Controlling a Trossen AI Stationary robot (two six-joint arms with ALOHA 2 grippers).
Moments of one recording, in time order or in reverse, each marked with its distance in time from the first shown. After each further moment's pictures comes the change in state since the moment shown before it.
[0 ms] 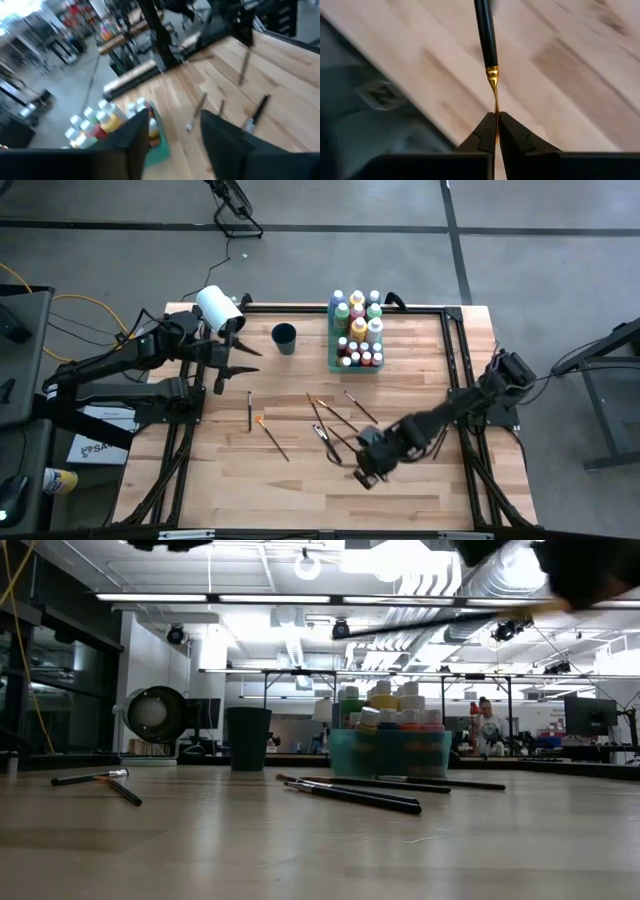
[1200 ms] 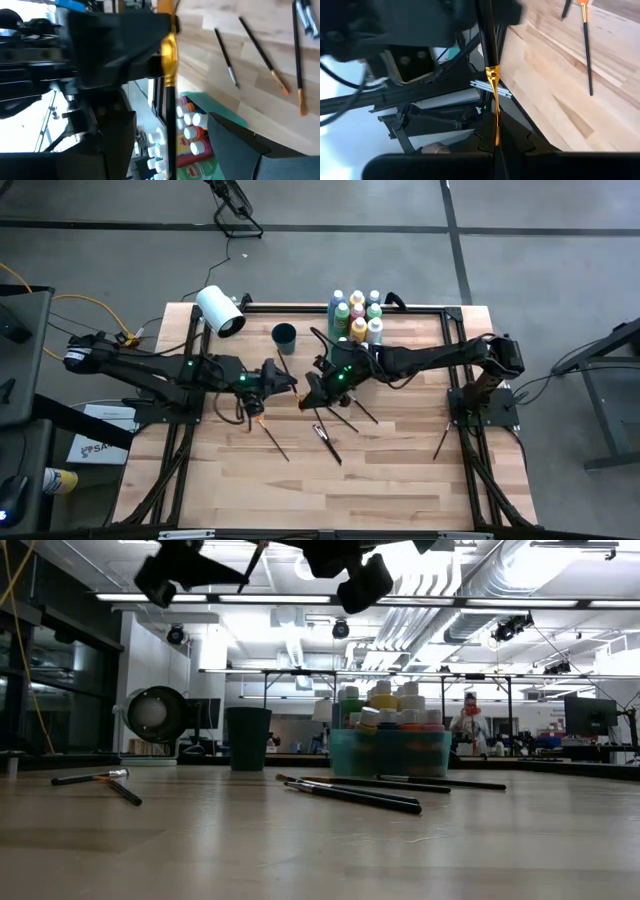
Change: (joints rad) left arm -0.461 0.352 0.000 0.258 -0.600 0.865; right arm -0.512 -0.002 0.002 0.811 -0.341 0.093
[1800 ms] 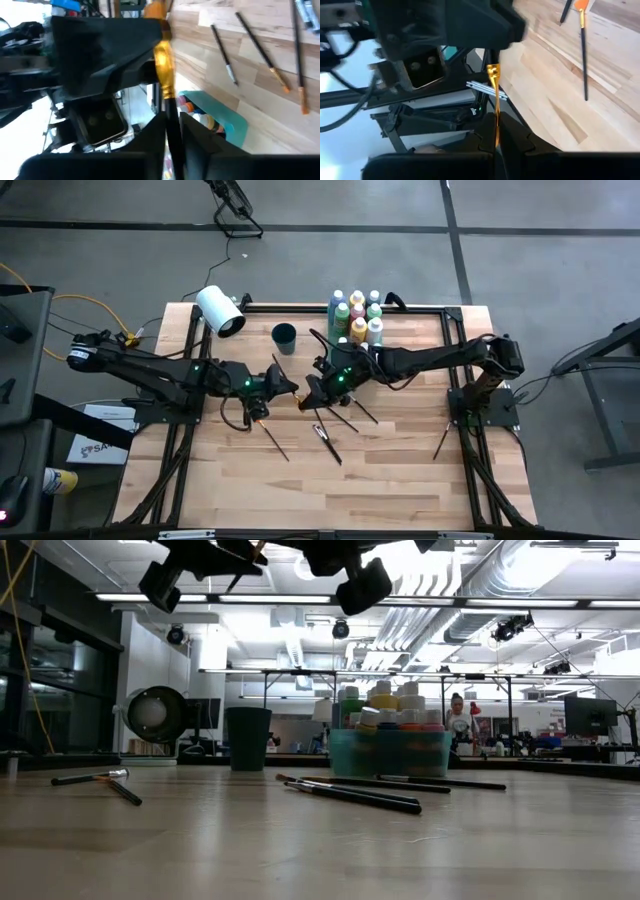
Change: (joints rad) left arm -0.033 0.052 0.002 0.025 -0.050 0.021; right arm 0.003 0.000 -0.001 -0.003 0.020 -0.047
